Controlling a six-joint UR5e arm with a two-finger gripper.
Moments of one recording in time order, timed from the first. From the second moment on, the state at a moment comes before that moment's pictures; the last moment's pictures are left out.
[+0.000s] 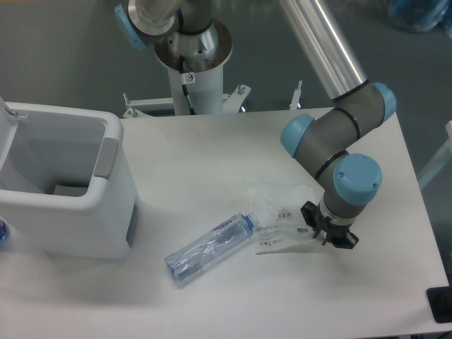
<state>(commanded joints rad) 2.65 -2.20 -1.46 -1.05 1.57 1.32</state>
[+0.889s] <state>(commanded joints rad) 2.71 -2.08 -1.41 -1.05 1.36 1.17</state>
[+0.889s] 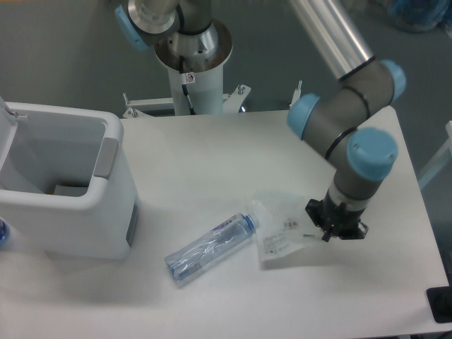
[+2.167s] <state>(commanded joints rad) 2.55 -1.61 -1.36 -1.14 0.91 0.64</state>
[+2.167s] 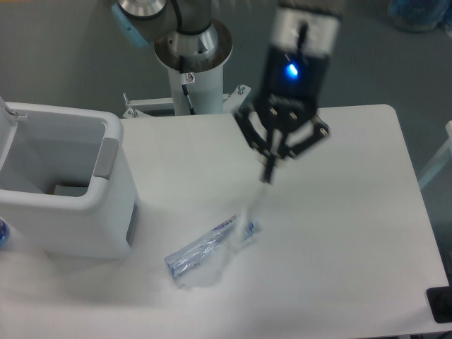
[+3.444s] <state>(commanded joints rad) 2.37 -1.39 -1.58 -1.28 0.91 0.64</state>
